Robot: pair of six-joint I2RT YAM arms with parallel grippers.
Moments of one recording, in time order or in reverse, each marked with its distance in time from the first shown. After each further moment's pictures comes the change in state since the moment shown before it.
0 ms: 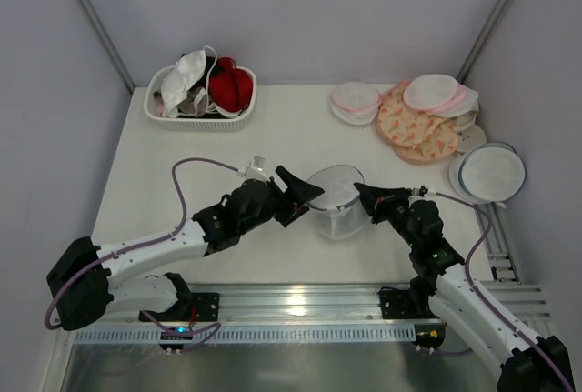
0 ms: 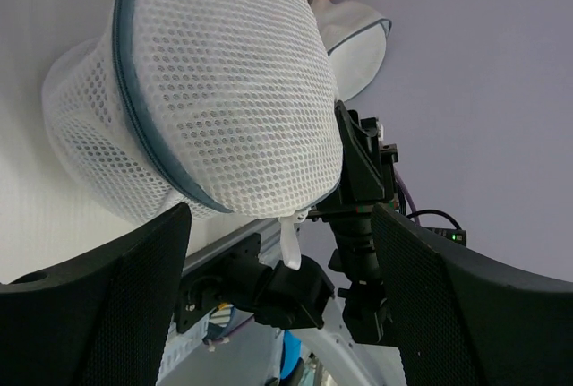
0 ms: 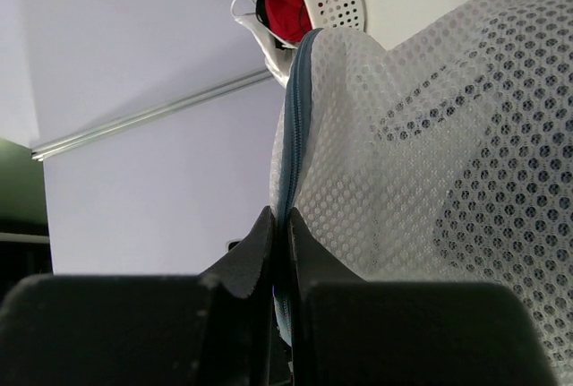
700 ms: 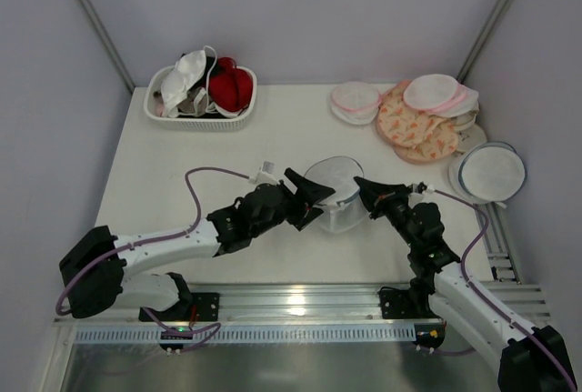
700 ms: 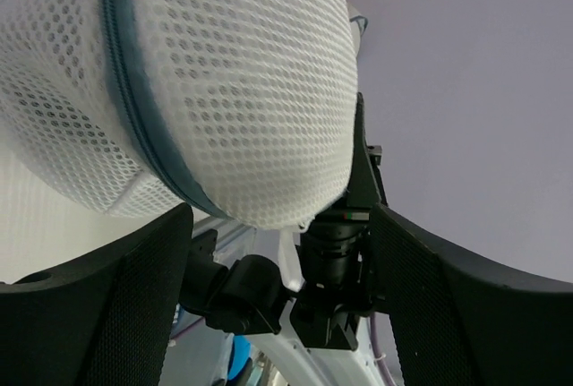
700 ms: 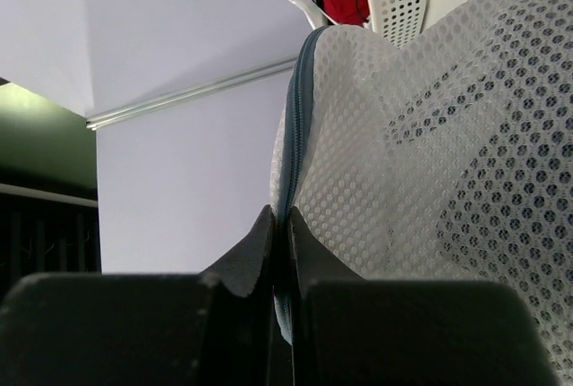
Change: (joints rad) left arm -0.079 0.113 0.031 0.115 -0.044 -0.177; right arm 0.007 0.061 -0.047 0.253 -0.001 0.047
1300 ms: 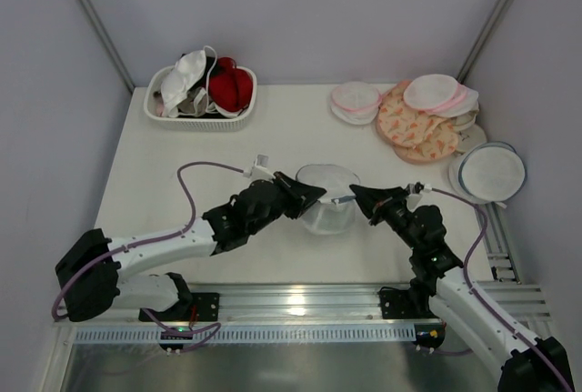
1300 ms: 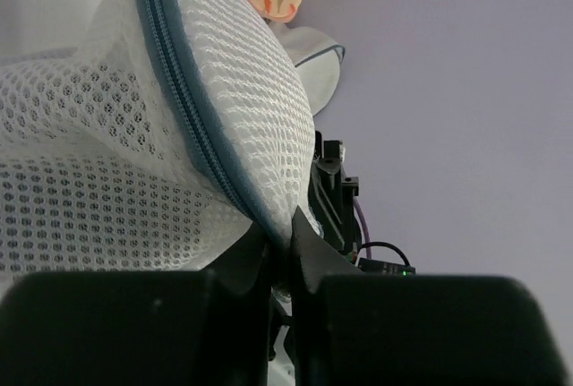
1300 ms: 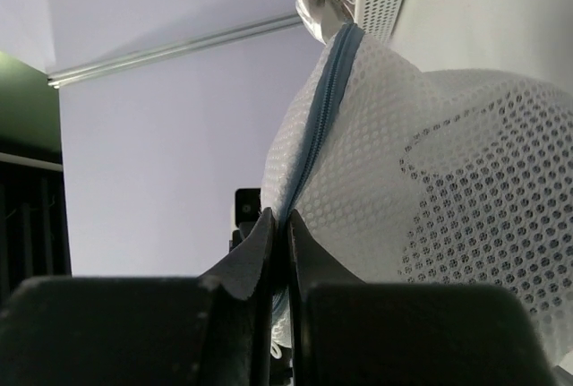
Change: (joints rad) left arm 0.027 -0.002 0.012 0.023 -0.059 0.056; right arm 0.000 -0.077 -0.009 -0.058 -0.093 -0.066
